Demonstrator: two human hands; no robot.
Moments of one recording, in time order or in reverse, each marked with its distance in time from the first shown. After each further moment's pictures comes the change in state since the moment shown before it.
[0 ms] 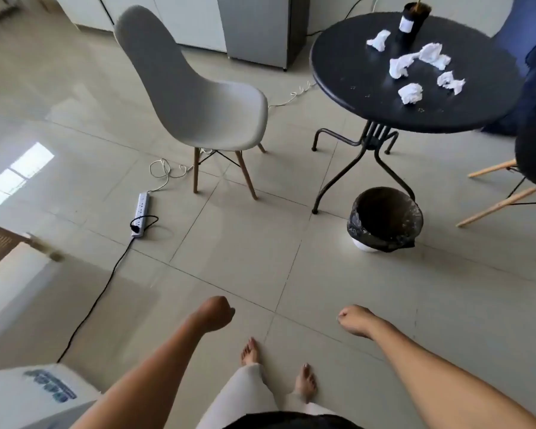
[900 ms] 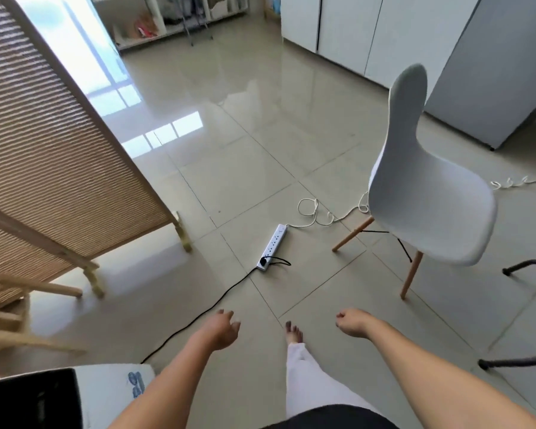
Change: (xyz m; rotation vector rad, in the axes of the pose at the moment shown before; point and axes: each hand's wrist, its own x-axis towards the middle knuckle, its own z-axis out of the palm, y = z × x) left_hand 0.142 -0.397 -0.199 -0.415 0.109 -0.324; right_hand 0.150 -0.579 -0.018 -0.514 -0.098 -0.381
